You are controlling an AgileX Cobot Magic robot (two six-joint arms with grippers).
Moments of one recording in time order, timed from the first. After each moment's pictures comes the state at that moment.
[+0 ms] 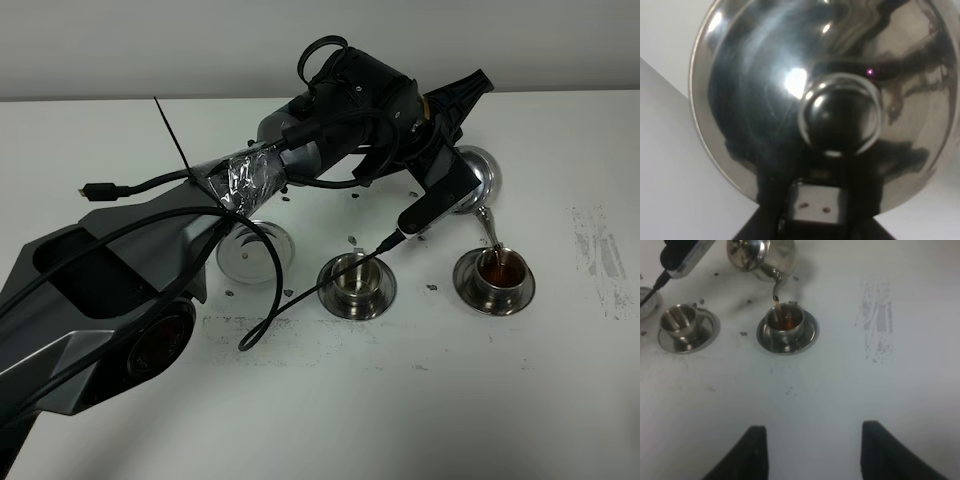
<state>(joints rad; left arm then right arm) -0.72 2.52 -2.33 0.05 0.64 1.97 0.13 0.06 -0.52 0.09 1.12 -0.01</state>
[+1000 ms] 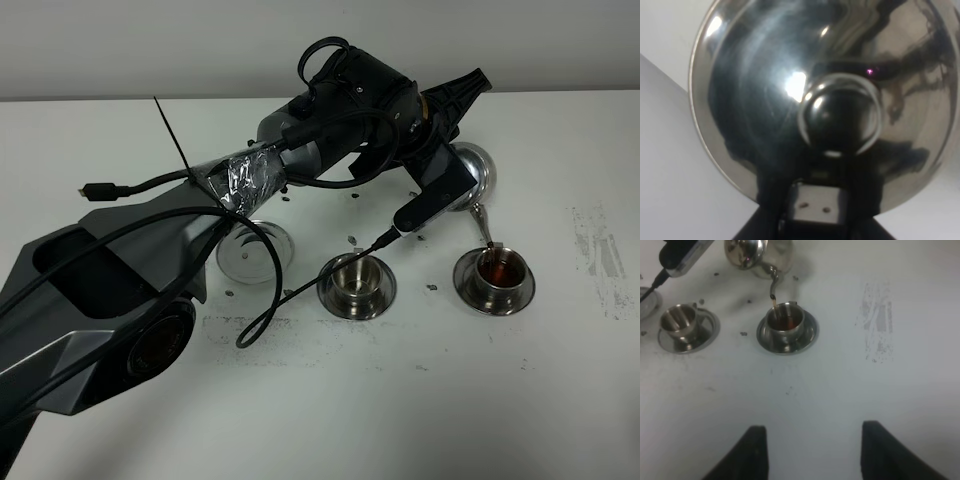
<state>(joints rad) -0.72 2.52 -2.33 0.09 0.64 1.97 0.13 0.06 -0.52 0.09 1.12 -0.01</state>
